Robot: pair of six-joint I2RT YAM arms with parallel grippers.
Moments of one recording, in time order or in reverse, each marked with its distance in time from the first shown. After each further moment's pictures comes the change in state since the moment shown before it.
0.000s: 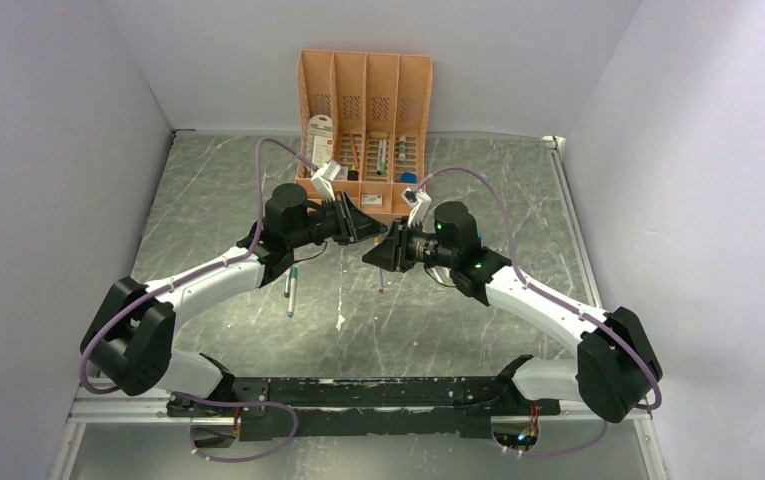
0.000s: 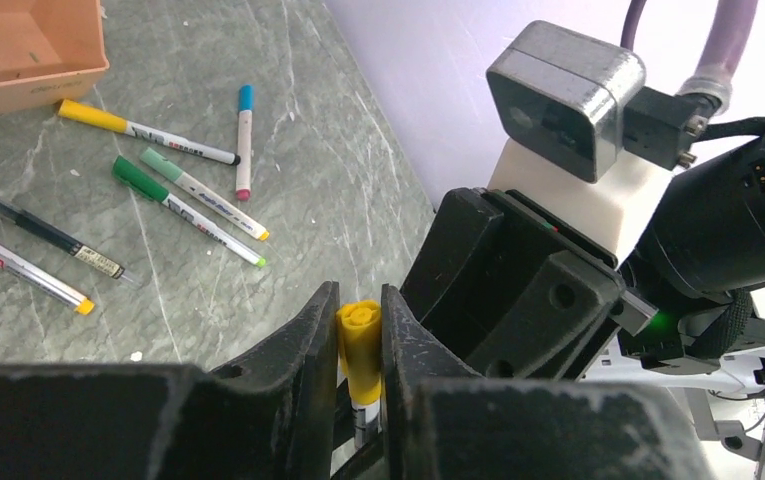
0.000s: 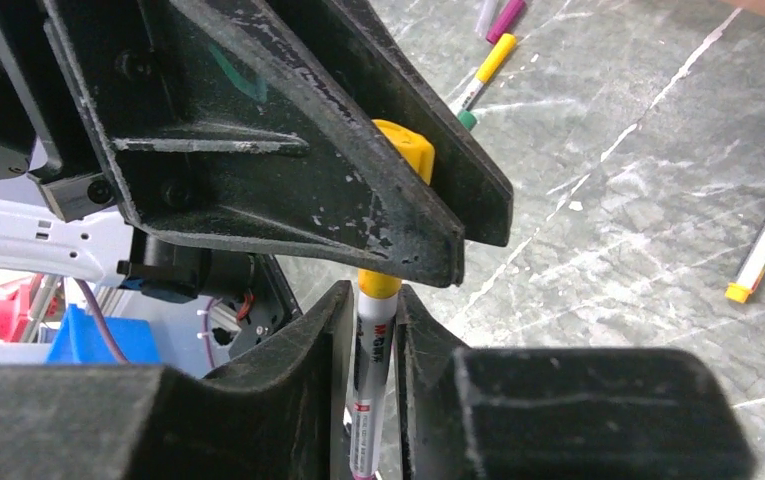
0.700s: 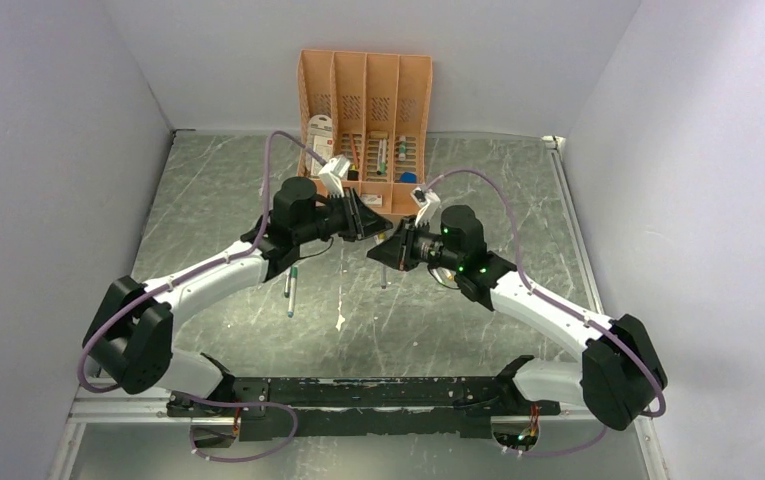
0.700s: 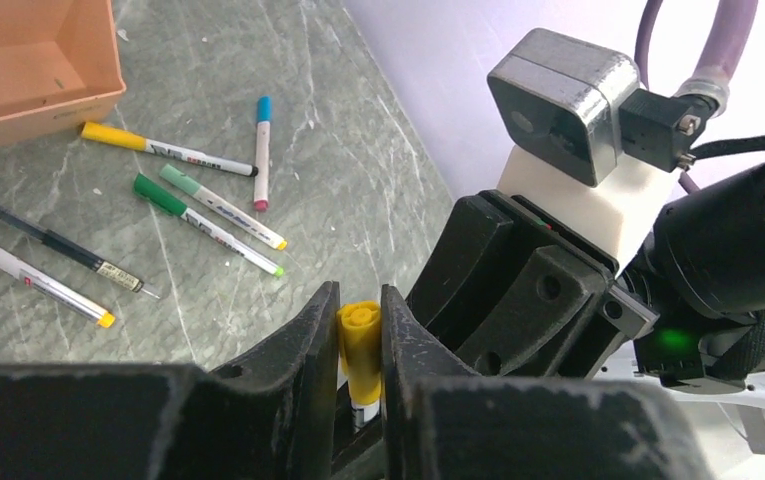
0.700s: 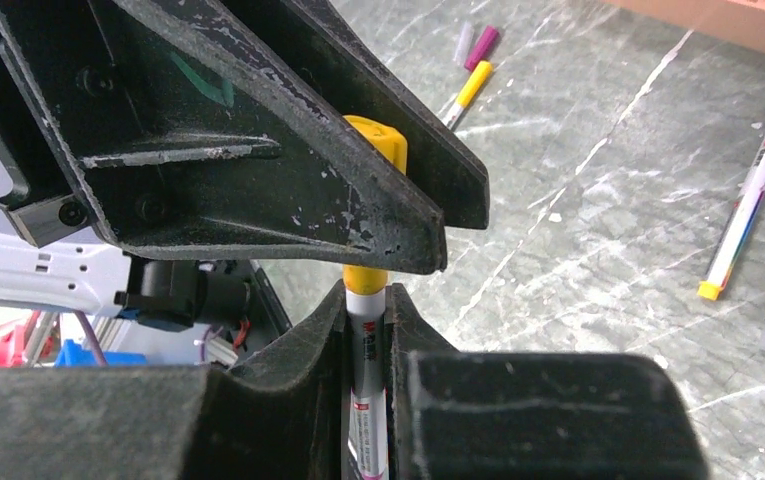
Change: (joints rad) left arm -0.021 0.003 0.068 -0.092 -0.070 0.073; right arm -0.008 -0.035 -0.028 0.011 0.045 0.022
